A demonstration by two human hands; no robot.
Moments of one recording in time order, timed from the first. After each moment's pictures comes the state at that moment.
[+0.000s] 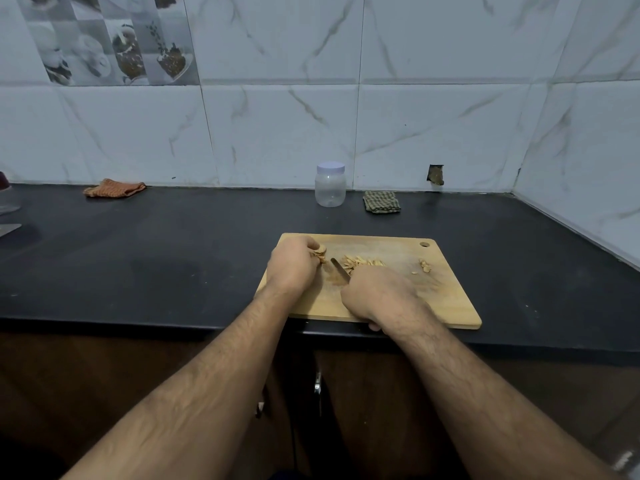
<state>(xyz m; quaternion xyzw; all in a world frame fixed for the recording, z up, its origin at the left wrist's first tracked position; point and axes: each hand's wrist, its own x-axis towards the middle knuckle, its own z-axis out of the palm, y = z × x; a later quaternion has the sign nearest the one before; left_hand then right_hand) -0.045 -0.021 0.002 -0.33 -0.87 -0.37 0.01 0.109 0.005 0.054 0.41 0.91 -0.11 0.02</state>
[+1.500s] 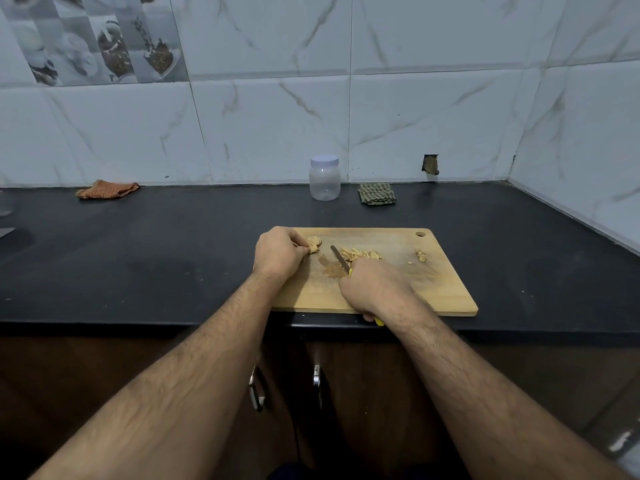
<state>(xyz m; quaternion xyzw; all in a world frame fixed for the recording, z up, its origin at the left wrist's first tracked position) -0.061 -0.025 0.010 -0.32 -0.86 -0.39 -0.02 0.106 0.023 0.030 0.42 0.89 -0.18 -0.04</state>
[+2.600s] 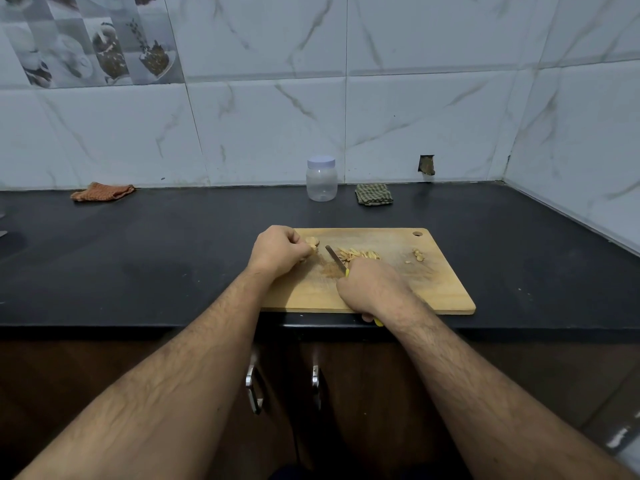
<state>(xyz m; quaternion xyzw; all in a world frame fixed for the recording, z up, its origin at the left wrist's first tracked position) -0.060 -0.032 0.016 -0.35 -0.83 -0.42 -0.07 0.107 0.022 0.030 0.40 0.90 -0.16 -0.04</state>
